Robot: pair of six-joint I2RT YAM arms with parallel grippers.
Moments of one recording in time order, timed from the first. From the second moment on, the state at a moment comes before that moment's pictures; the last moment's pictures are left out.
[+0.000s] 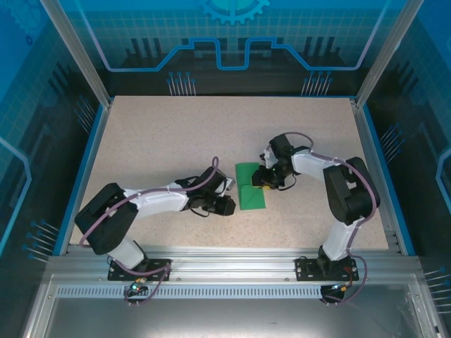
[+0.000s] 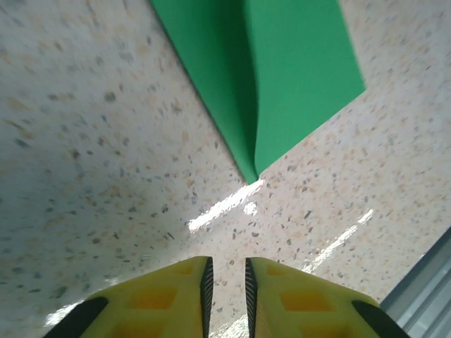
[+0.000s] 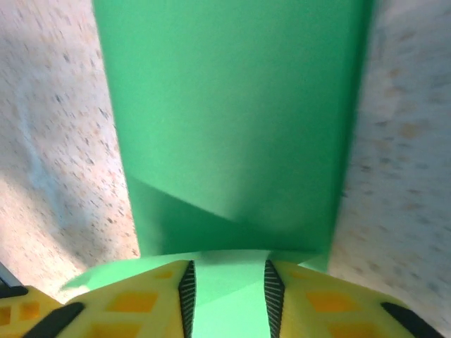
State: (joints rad) left arm -0.74 1.57 0.79 -0.25 0.31 -0.54; right arm 0.35 1.79 1.06 -0.57 -0.49 0.38
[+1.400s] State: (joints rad) left arm -0.68 1.77 1.00 -0.18 0.23 -0.64; right arm 0.34 1.80 0.93 -0.30 -0.73 0.44
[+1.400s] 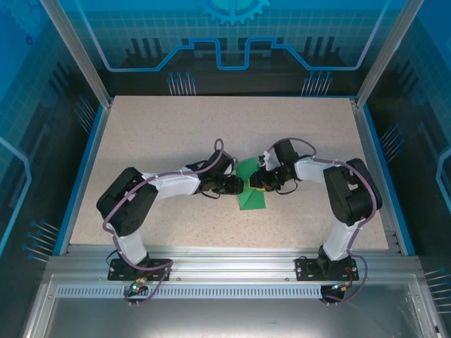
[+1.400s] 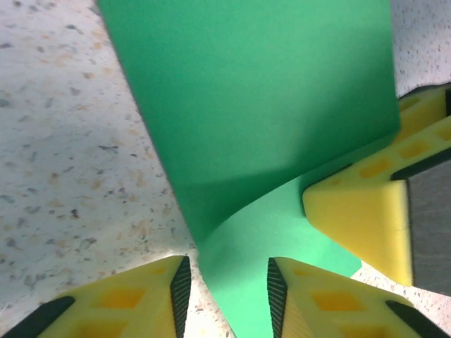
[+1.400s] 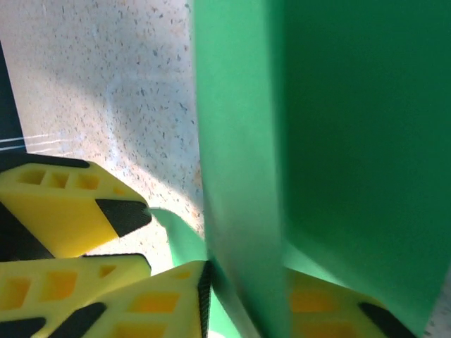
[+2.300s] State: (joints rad) left arm -0.60 1.27 1.06 -0.05 0.45 -0.82; right arm 0.14 1.29 1.05 0.00 -1.14 0.71
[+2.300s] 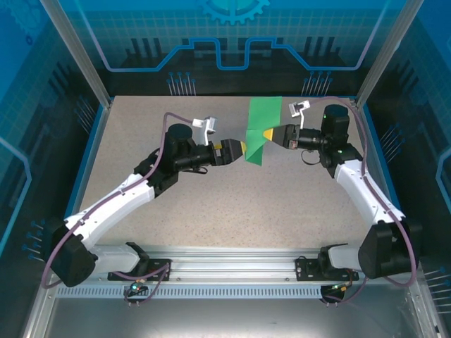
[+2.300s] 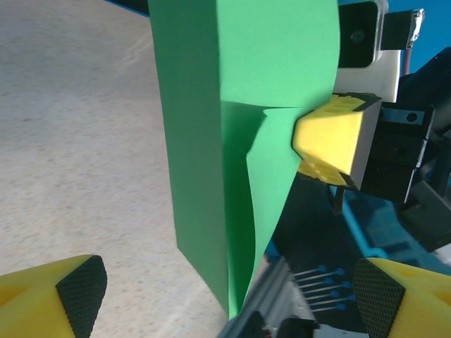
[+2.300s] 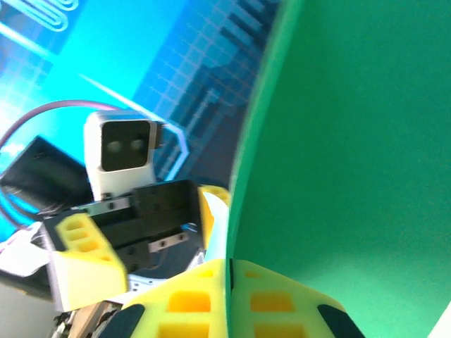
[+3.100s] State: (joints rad) left arm -0.60 1.32 1.06 0.17 0.61 -0.93; right arm 0.24 1.28 1.10 0.01 -1.14 0.81
